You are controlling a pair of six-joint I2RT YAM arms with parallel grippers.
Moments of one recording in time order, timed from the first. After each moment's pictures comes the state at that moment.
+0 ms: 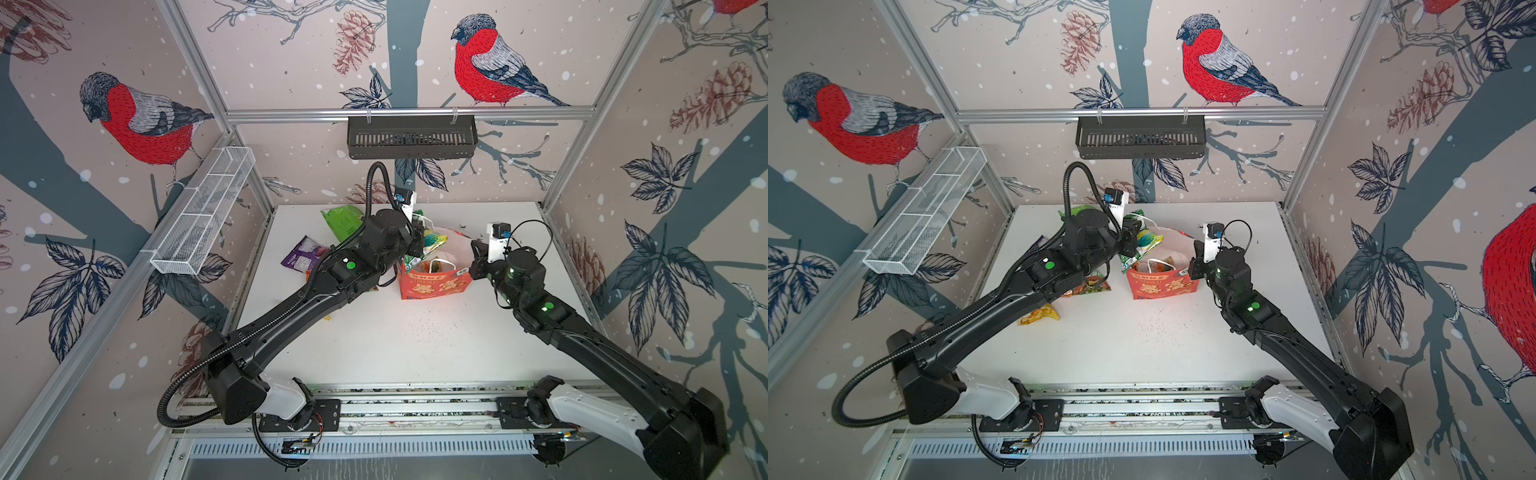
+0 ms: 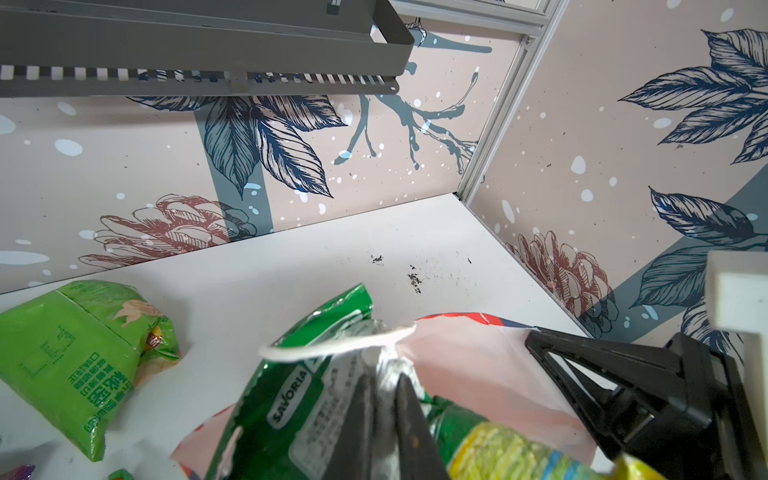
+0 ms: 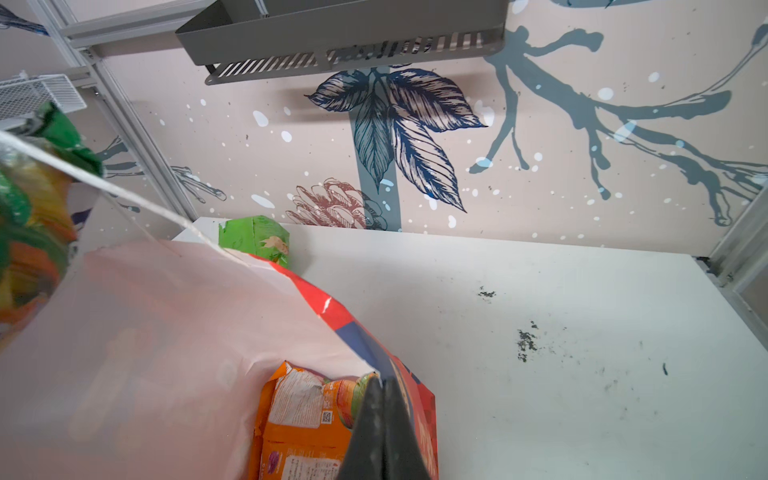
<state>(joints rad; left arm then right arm) -0.82 1.42 1.43 -0.30 -0.23 -0.28 0.56 1.01 0.76 0.08 0.21 0.16</state>
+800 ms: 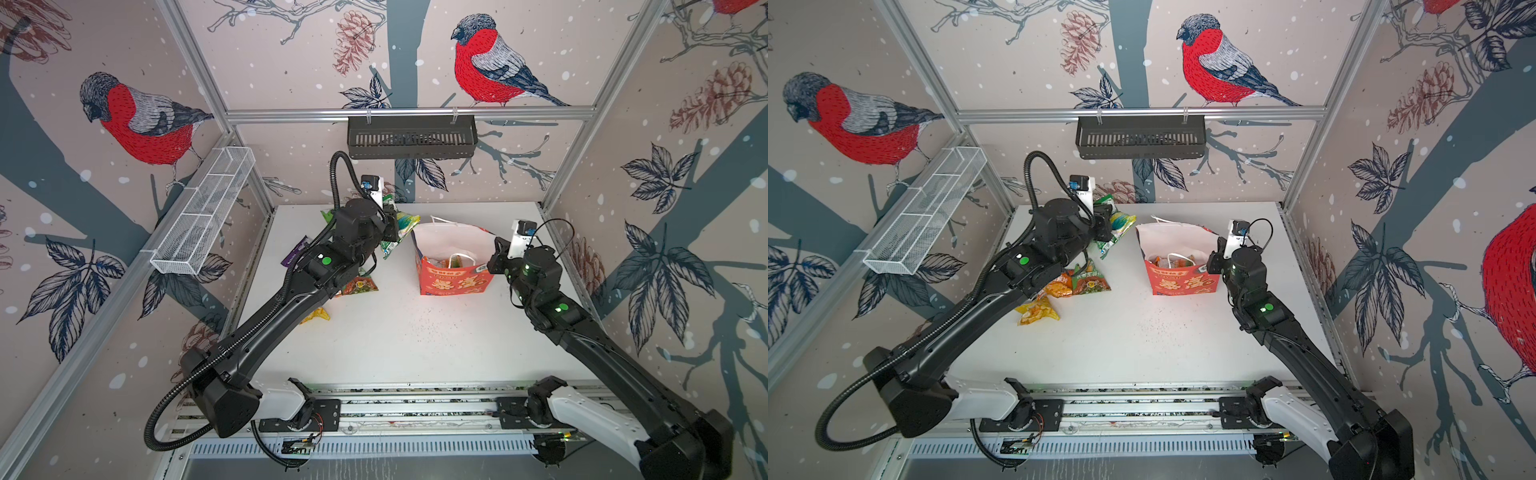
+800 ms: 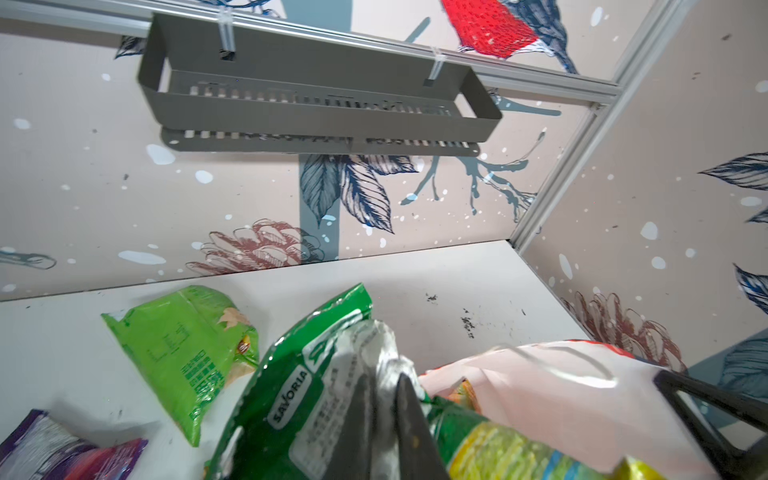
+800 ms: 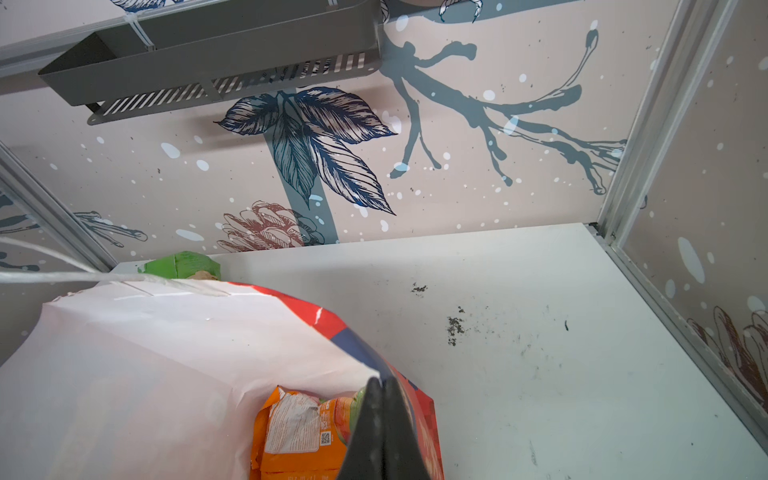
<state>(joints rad) -0.65 1.34 1.41 -0.32 -0.27 -0.28 0.43 0.96 0.76 0.01 0.26 0.21</state>
